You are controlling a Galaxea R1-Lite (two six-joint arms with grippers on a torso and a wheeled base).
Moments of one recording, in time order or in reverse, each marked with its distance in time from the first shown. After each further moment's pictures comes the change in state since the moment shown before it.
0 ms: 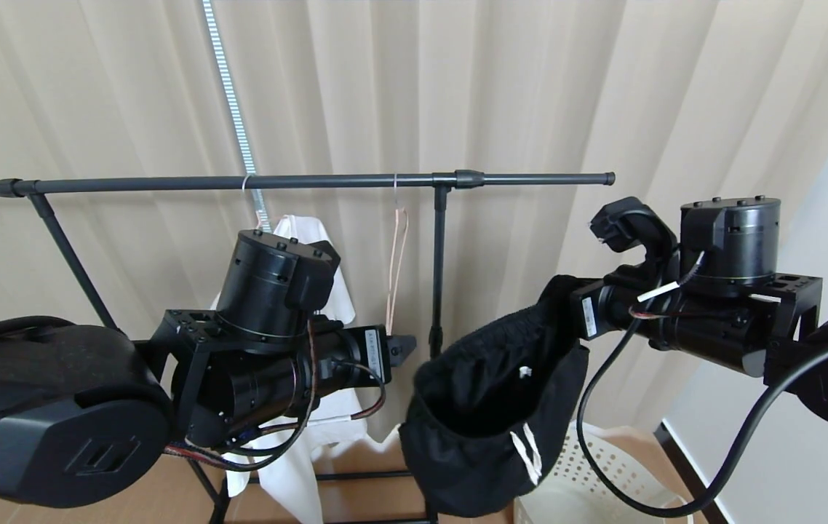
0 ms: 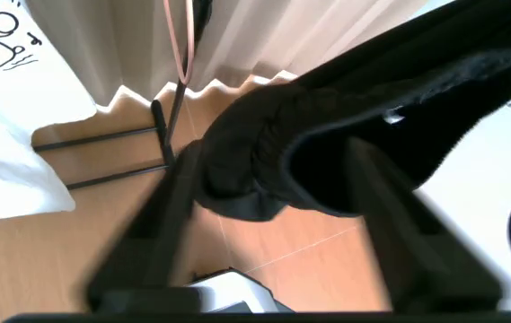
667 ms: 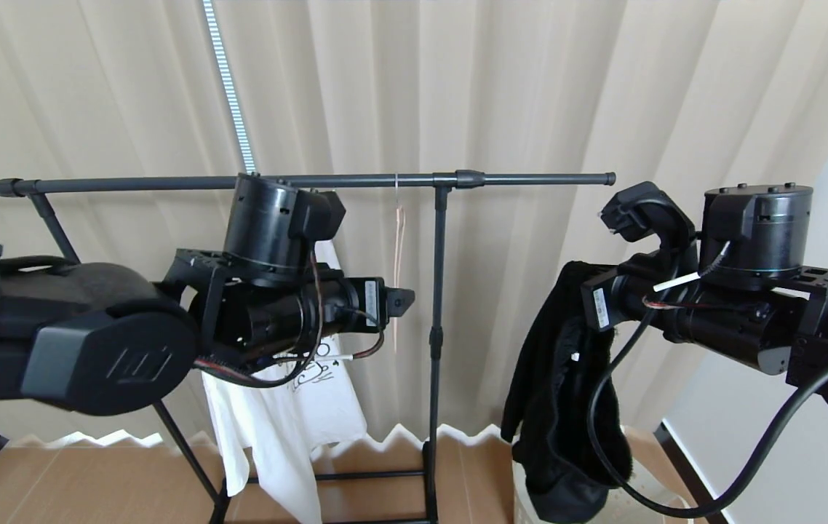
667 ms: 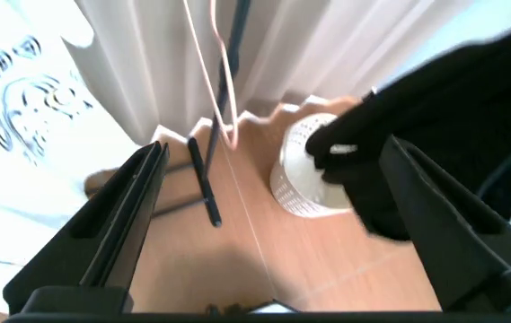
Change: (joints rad) left arm 0.078 0.066 -0.203 0.070 0.010 0.187; right arm 0.009 -0.043 0.004 -0.011 -0.070 -0.071
